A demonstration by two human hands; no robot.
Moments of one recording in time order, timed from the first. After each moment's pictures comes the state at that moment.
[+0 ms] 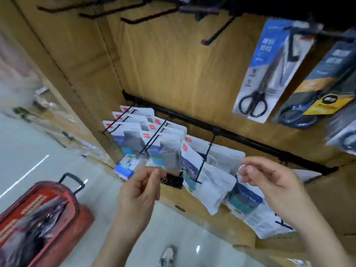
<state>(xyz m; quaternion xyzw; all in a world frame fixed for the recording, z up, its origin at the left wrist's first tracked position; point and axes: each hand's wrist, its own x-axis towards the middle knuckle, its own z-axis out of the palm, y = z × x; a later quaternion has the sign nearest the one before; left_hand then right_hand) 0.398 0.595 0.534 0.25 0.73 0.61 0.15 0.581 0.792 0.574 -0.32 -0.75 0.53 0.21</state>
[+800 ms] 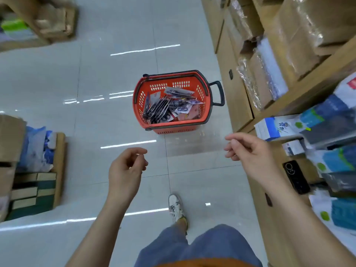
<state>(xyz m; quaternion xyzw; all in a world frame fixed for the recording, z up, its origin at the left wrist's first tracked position) 0.377 0.148 0.413 -0.35 0.77 0.53 -0.02 0.290 0.416 0.418 -0.03 -0.80 0.57 -0.16</state>
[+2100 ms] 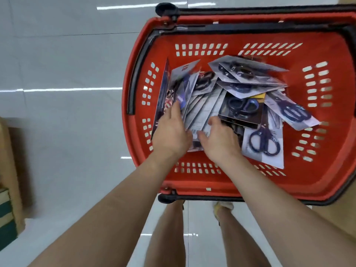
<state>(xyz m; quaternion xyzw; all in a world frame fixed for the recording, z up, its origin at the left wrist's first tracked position) -0.022 -0.040 -0.100 -0.24 0.89 0.30 0.25 -0.054 0.083 -0.091 0.00 -0.91 0.15 -0.38</state>
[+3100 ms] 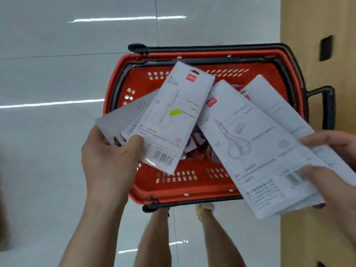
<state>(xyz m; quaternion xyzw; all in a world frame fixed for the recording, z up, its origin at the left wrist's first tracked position) -0.035 -0.062 0.055 -0.50 0.69 0.52 0.03 -0.081 0.199 0.134 -0.17 -0.89 0.36 -0.22</state>
